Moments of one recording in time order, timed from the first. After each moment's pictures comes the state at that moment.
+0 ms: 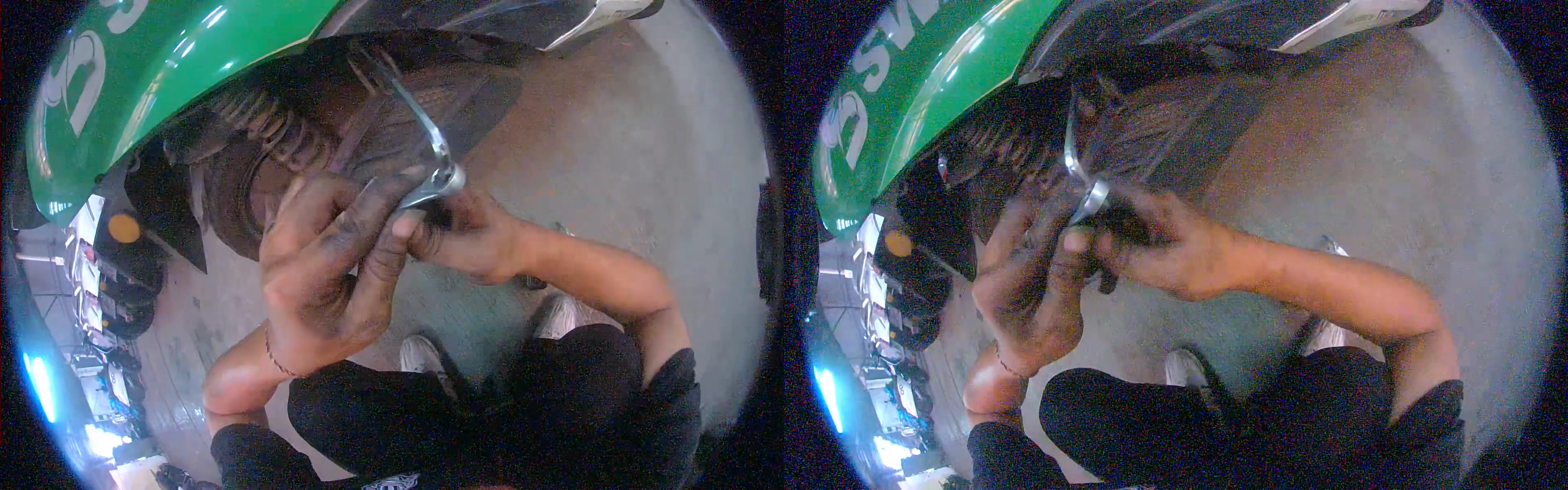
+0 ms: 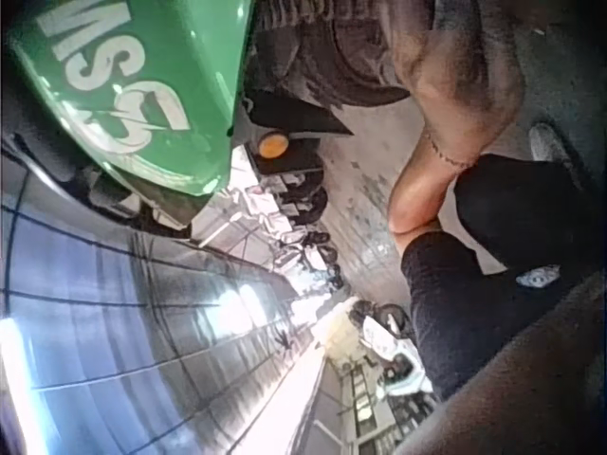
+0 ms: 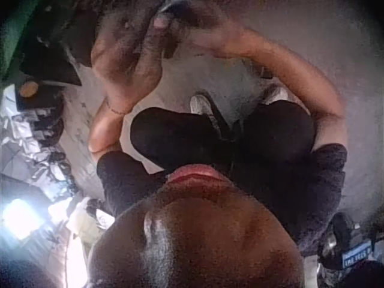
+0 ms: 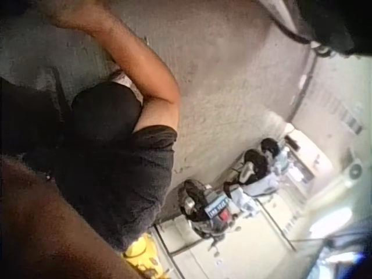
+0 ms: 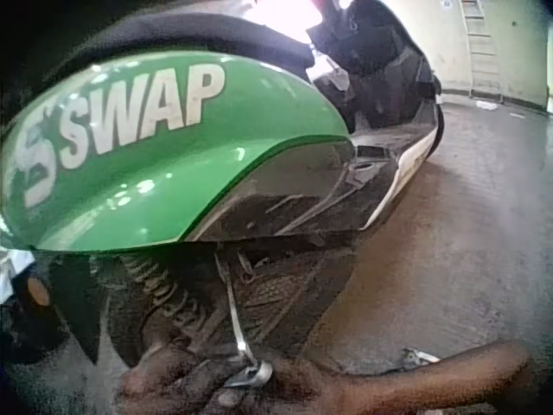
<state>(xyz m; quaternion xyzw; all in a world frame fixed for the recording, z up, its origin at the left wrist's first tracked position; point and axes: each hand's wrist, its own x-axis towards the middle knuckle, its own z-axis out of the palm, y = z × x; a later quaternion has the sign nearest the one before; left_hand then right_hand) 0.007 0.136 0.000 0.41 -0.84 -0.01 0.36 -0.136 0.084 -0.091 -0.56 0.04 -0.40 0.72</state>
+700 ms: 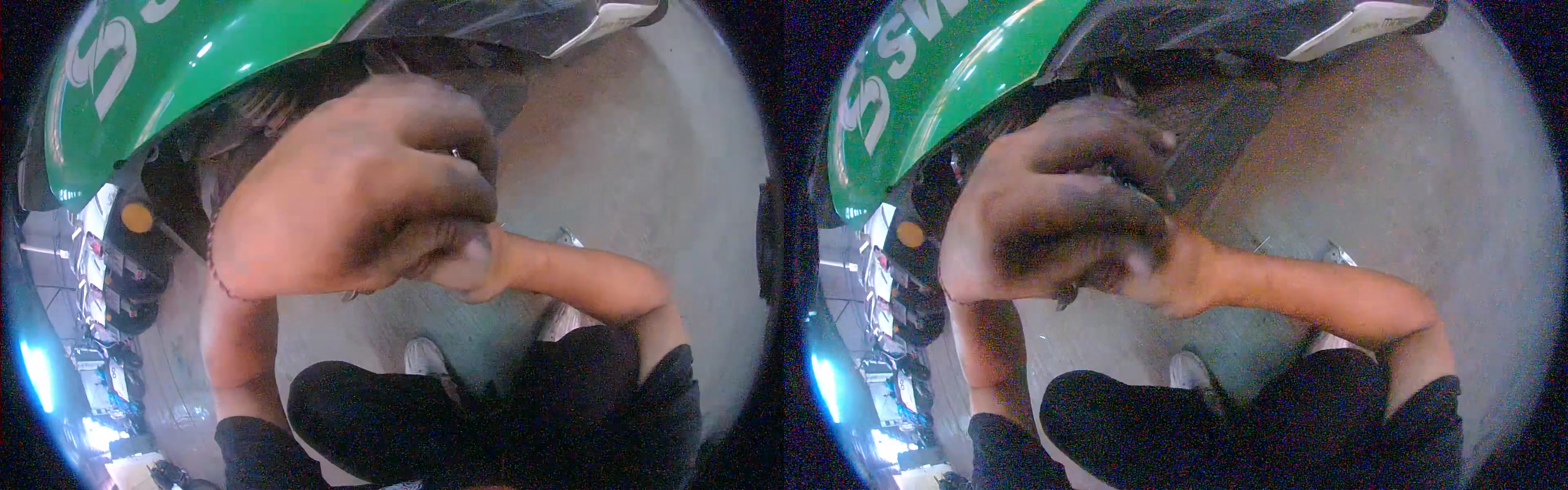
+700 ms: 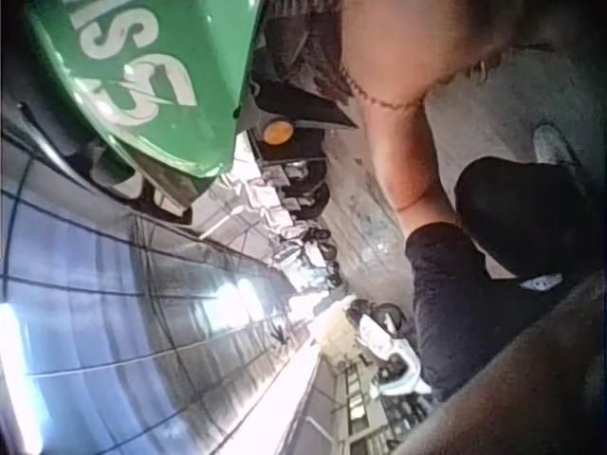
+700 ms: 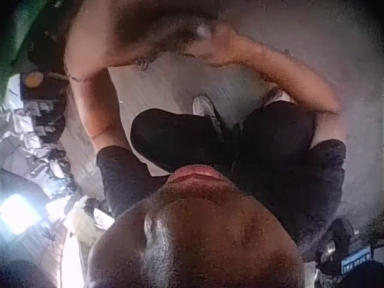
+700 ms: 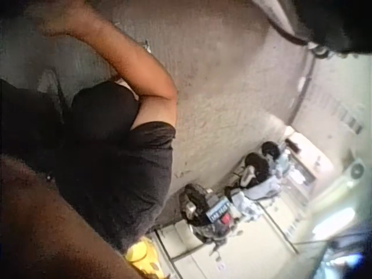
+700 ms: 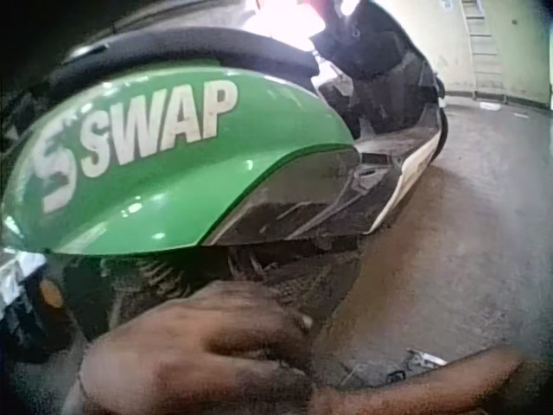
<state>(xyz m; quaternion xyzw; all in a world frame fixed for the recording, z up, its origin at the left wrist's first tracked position) -0.001 0.080 0.063 0.17 -0.97 -0.12 0.13 -0.106 0.095 -0.101 -0.70 0.04 -0.55 0.45</state>
